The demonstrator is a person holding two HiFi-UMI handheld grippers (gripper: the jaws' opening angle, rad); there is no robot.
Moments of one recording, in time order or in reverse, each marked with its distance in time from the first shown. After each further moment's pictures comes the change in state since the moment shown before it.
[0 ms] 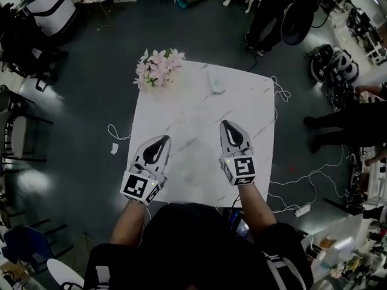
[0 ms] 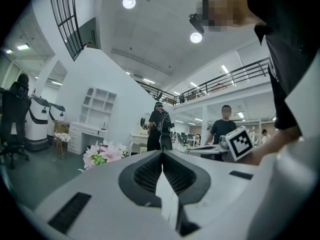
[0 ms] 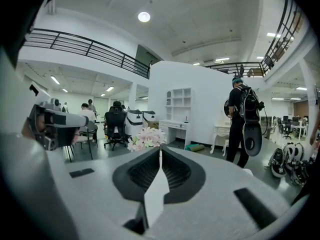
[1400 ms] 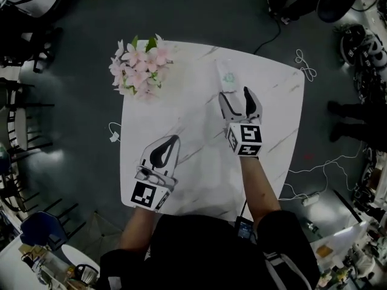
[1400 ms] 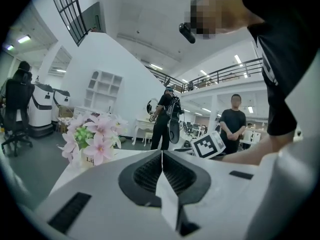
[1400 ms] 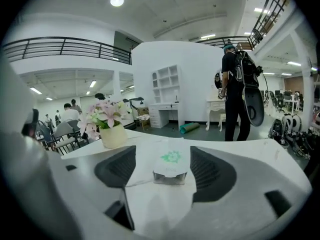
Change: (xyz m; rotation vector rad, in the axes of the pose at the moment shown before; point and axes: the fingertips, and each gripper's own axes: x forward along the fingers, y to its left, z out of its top) left arm 0.131 0.043 -0.088 -0.069 0.171 0.091; right arm 0.187 -0.113 -0.137 0.179 0.189 -0.038
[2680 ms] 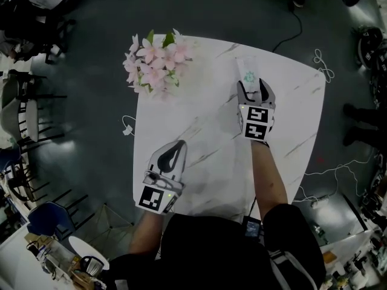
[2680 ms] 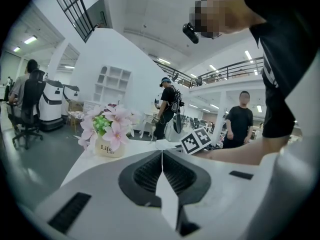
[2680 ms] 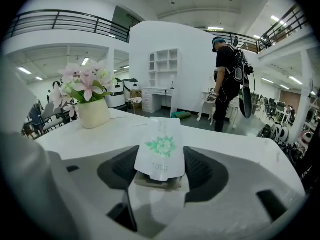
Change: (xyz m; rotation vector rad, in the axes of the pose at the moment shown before) left arm -0.018 0.028 -0.026 -0.040 0.057 0.079; right arm 0.061 -0.018 -0.039 -0.099 0.197 -0.125
